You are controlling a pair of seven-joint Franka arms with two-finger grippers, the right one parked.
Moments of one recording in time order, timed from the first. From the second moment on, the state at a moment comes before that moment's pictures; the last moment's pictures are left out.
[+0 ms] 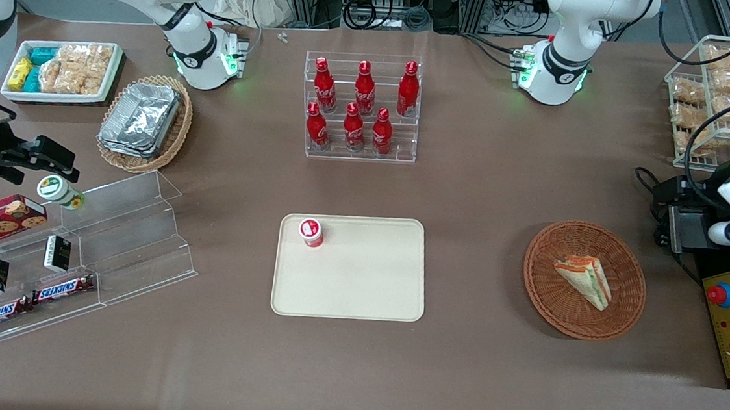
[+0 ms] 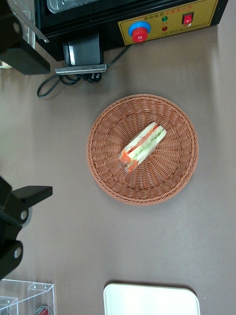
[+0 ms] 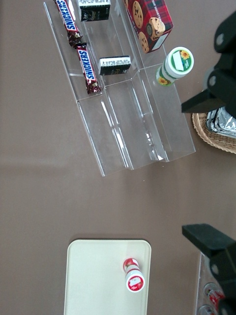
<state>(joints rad) -0.05 0.13 0.01 -1.49 0.03 1.55 0.03</state>
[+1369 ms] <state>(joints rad) -0.02 0.33 0.02 -1.99 0.03 2.34 -0.61</state>
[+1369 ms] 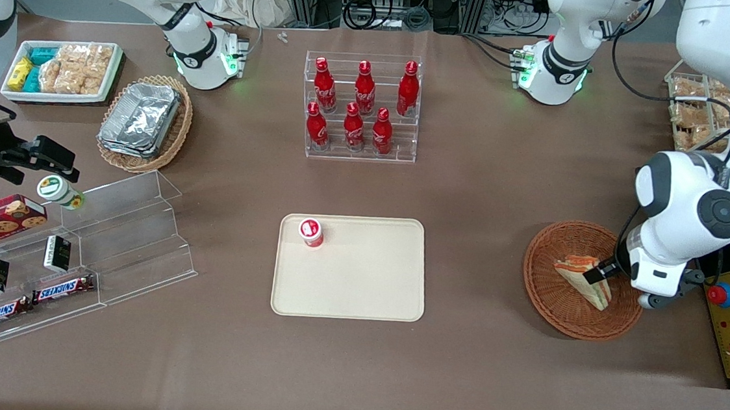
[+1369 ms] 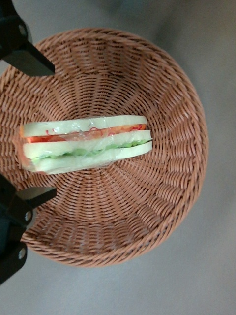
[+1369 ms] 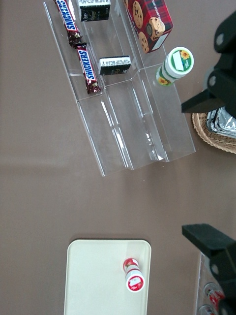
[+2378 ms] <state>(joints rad) -0.01 0.42 0.03 -1.97 0.03 2.37 -0.68</state>
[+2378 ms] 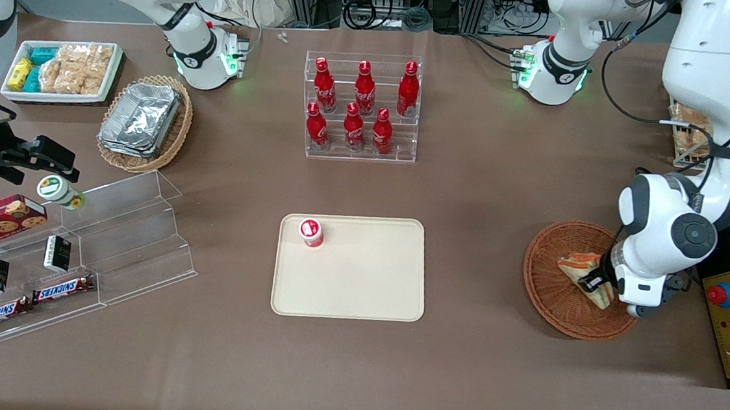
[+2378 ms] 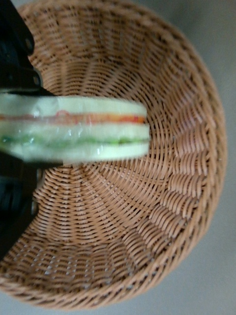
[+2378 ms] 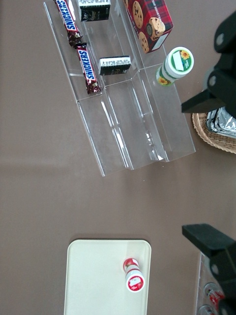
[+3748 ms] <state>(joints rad) -0.09 0.35 -0.41 -1.36 0.03 1.55 -0.72</state>
